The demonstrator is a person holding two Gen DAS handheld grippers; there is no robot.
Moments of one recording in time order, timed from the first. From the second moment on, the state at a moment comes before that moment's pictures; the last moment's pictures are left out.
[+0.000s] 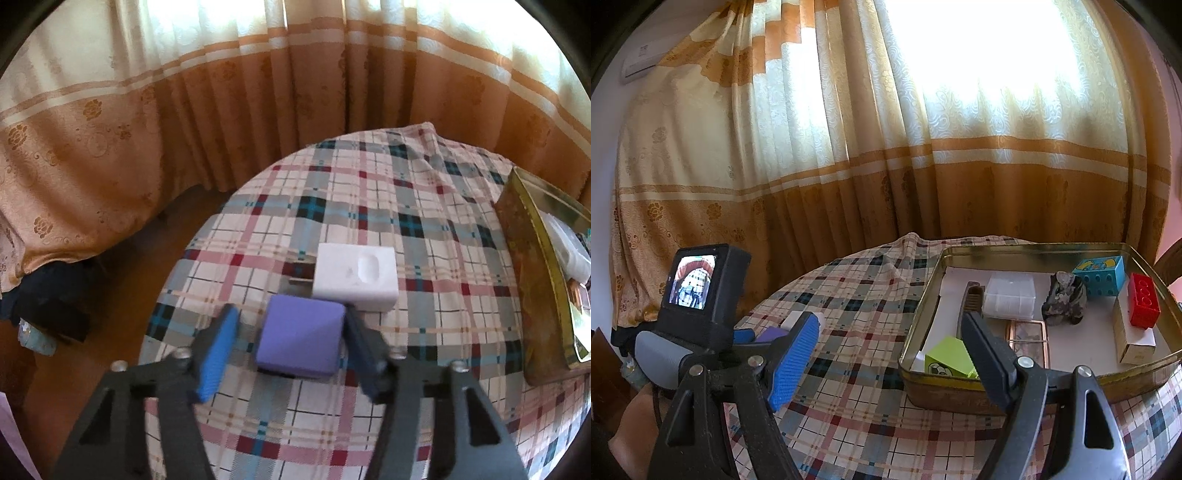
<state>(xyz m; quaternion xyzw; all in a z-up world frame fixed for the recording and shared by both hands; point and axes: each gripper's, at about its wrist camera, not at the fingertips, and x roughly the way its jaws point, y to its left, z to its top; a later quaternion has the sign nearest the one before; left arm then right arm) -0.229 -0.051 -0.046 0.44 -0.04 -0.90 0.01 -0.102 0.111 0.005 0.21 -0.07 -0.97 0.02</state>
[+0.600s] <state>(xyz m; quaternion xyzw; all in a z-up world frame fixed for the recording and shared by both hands) -0.156 -0.083 -0.019 0.32 0.10 -0.94 0.05 -0.111 0.107 0.002 0.22 -0.07 -0.97 0.03</state>
